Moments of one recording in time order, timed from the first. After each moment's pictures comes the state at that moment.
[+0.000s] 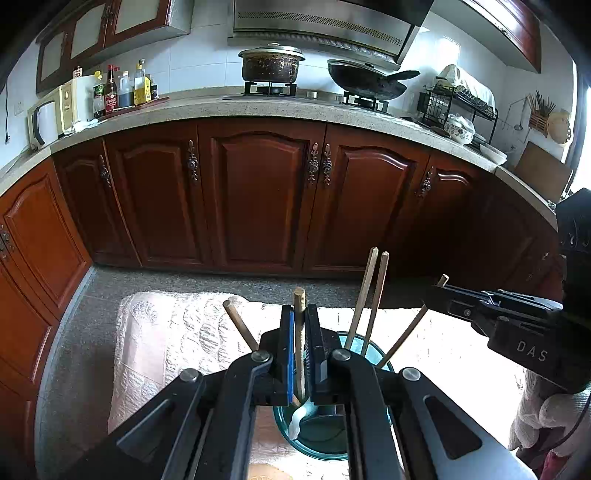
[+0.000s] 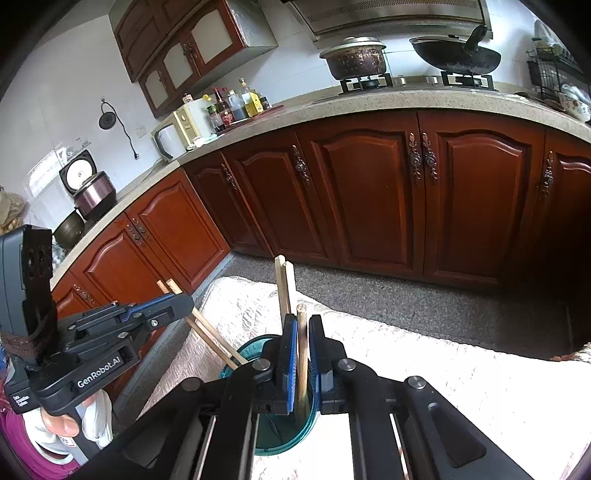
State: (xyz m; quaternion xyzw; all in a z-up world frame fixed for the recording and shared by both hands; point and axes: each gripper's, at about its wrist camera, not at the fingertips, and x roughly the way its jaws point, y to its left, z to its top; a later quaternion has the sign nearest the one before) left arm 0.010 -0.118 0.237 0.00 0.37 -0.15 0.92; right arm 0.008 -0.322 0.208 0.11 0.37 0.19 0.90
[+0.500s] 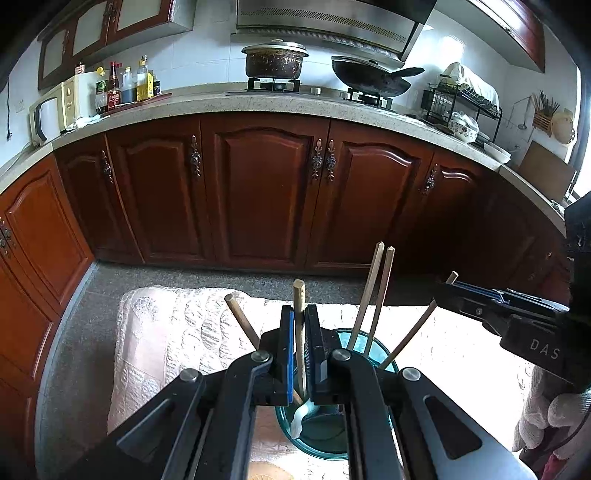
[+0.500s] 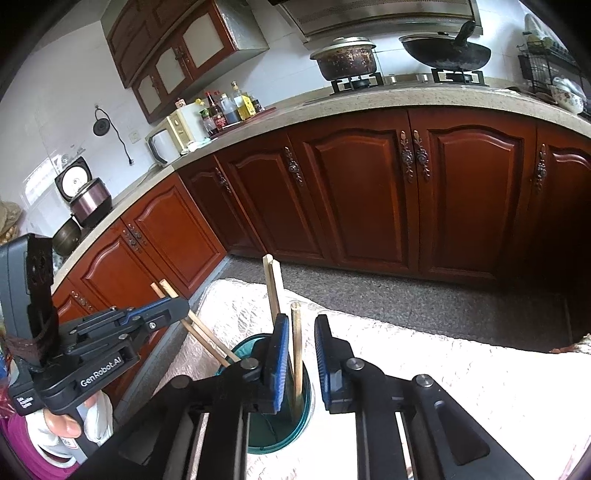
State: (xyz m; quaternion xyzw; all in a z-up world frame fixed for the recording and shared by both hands) left arm 0.012 -0.118 0.234 0.00 0.38 -0.14 0.91; right arm 0.003 -0.330 0.207 0.12 0.37 0.18 0.91
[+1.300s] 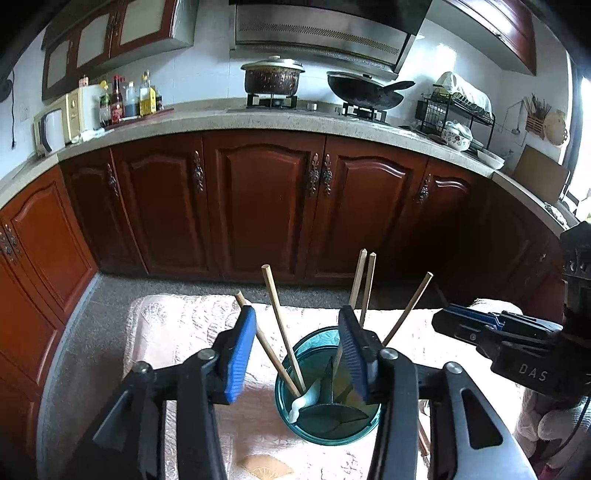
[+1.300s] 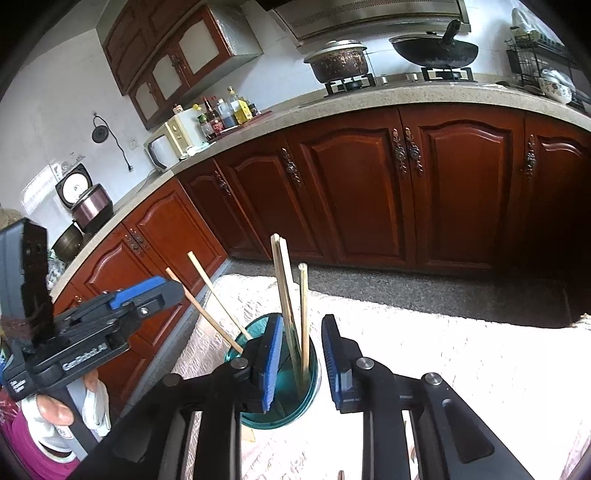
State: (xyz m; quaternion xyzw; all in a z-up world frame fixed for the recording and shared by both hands) left arm -0.015 -0.114 0.253 0.01 0.35 -0.14 0.93; right arm -0.034 -0.332 0.208 0.13 0.37 0.16 0.91
